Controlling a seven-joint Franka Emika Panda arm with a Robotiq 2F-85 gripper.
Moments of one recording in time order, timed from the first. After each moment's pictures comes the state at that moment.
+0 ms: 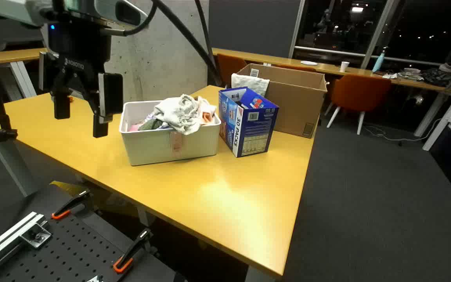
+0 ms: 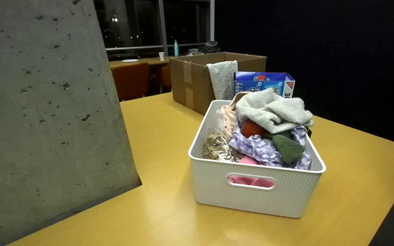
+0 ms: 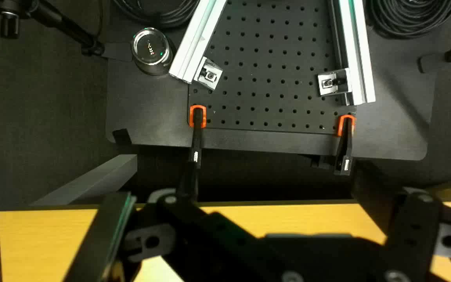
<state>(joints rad) -0.05 -0.53 -0.16 -2.45 -0.09 1.67 -0.28</state>
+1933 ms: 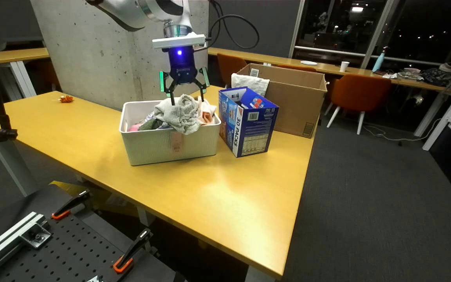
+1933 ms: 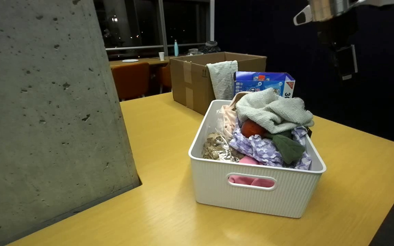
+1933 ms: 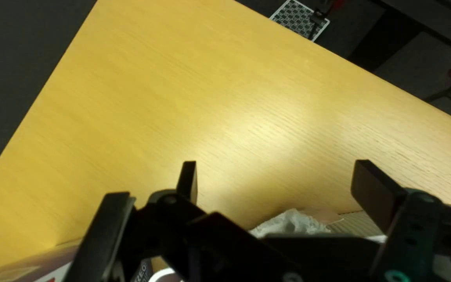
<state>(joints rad) 0.09 0.55 0.01 -1.37 -0.37 1.64 -0.47</state>
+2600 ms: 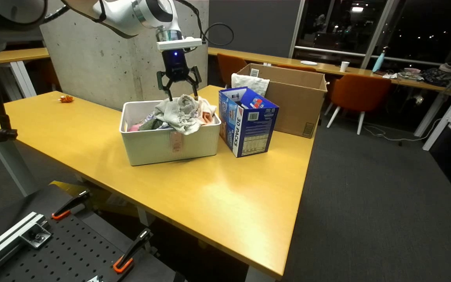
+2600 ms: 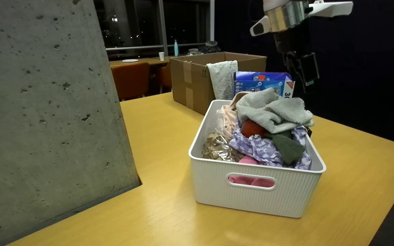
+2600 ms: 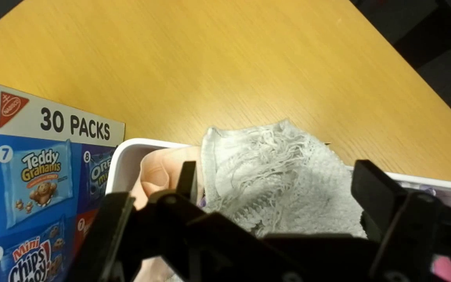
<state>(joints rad) 0.18 0.79 0.05 -1.03 -0.43 1.57 -0.73</state>
